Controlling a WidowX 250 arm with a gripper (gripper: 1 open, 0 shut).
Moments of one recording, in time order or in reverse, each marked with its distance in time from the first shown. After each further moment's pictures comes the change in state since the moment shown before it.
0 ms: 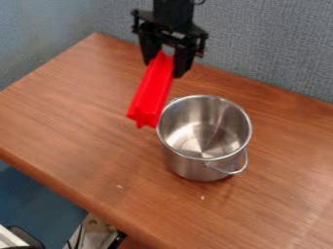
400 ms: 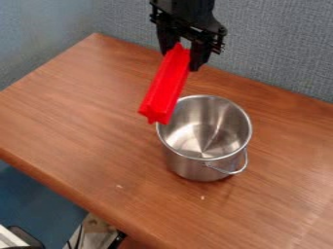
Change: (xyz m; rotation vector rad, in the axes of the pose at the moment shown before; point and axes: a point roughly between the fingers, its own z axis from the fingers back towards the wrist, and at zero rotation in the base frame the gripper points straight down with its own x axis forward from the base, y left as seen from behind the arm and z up) arm 0.014 -0.006 -0.004 0.066 -0.086 -0.081
